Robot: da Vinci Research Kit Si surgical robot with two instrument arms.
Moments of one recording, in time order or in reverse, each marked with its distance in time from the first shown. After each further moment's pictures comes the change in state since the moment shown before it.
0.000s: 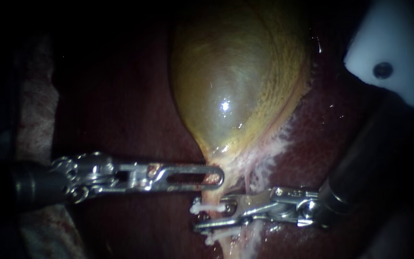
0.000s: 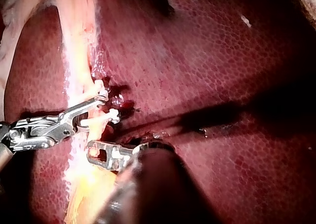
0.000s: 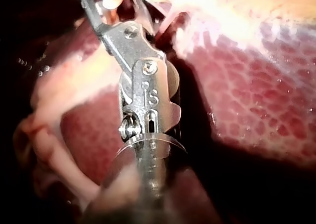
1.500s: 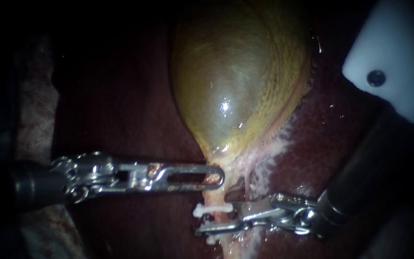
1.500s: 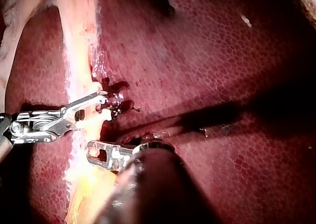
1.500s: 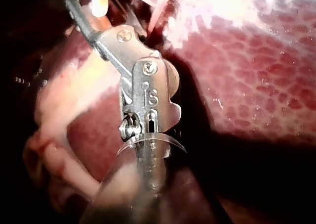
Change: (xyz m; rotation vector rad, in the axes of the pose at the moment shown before) right arm -0.002 0.001 0.000 0.009 0.011 0.131; left arm 0.000 0.000 0.000 0.000 0.000 0.005
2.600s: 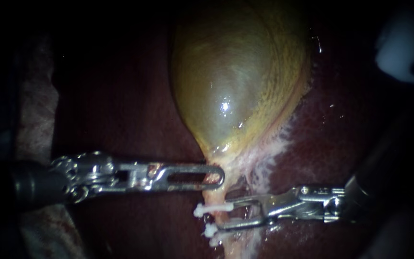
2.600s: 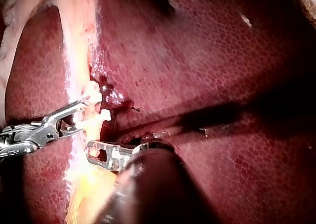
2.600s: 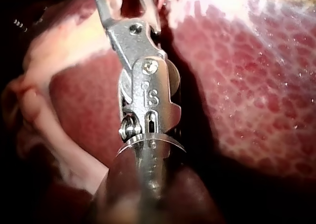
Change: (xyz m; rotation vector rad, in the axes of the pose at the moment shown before) right arm 0.002 -0.001 -0.006 -0.033 -0.020 -0.226; left arm 0.000 0.000 0.000 0.000 0.000 0.000
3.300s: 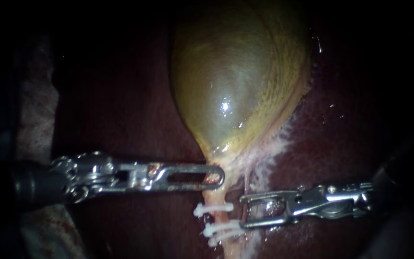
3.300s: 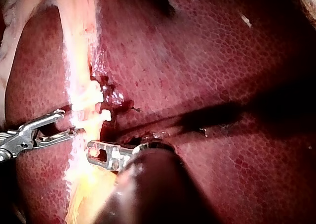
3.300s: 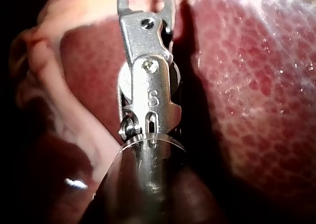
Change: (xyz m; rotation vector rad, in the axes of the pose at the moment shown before) right arm 0.002 -0.003 -0.006 -0.028 0.022 -0.101; left arm 0.000 0.000 0.000 0.000 0.000 0.000
